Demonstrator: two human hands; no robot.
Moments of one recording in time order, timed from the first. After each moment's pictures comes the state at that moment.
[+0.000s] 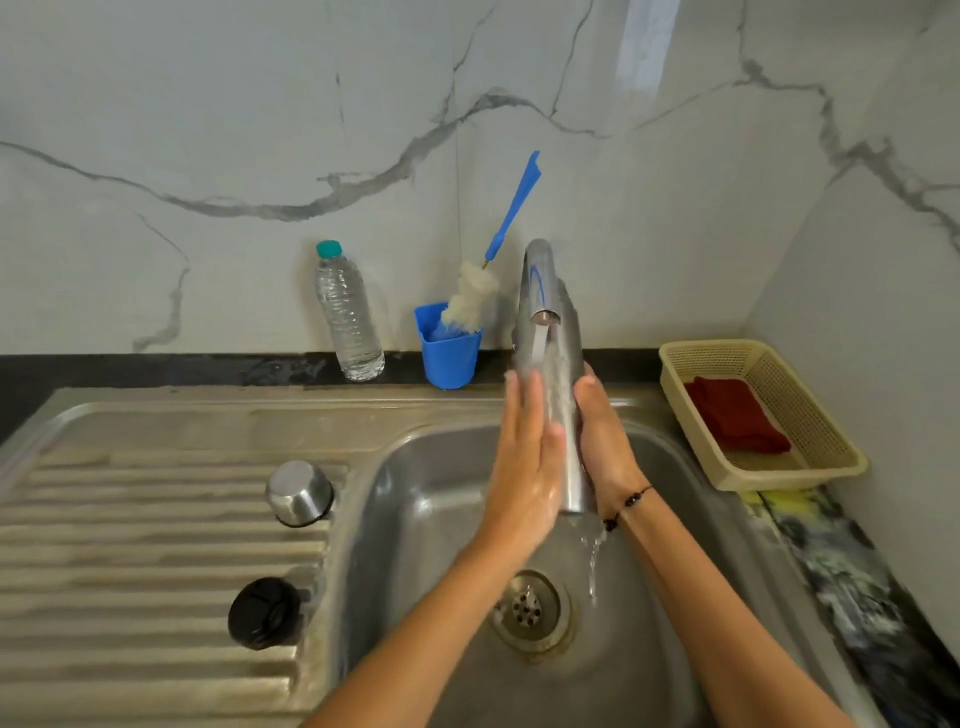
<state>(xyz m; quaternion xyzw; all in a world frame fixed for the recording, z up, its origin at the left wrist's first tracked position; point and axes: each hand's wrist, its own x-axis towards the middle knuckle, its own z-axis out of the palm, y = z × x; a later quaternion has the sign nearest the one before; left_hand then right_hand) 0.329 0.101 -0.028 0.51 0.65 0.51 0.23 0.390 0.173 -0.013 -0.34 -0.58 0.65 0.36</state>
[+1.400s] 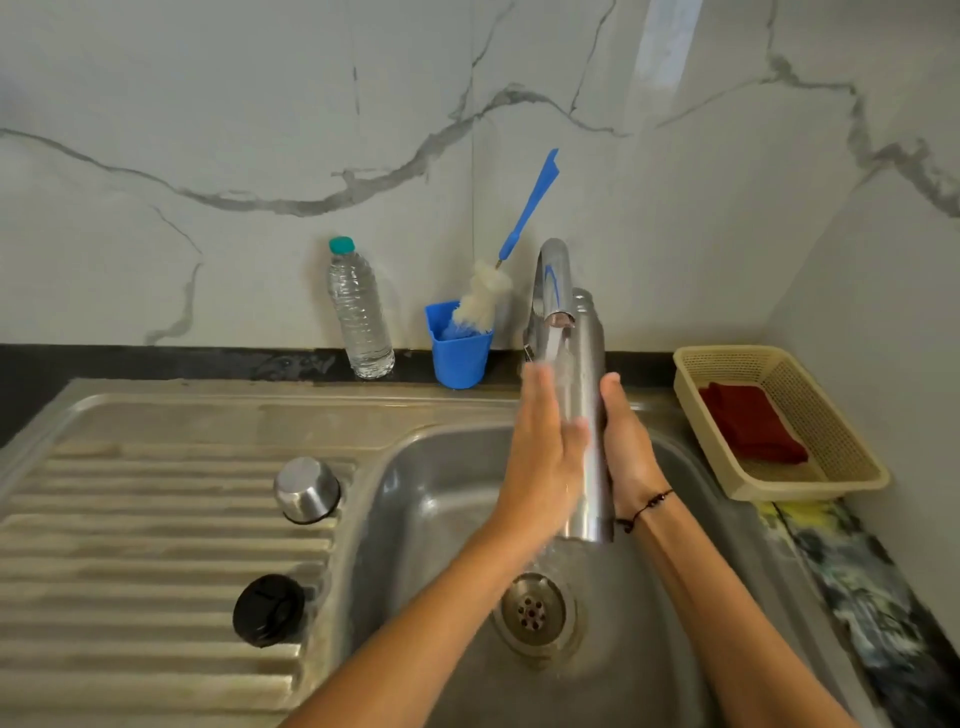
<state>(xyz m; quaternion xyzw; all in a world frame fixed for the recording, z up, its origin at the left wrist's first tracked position) 0.324 0.120 -0.026 0.51 0.64 0.51 0.25 0.399 0.180 -0.013 -0.39 -0.49 0.72 0.30</state>
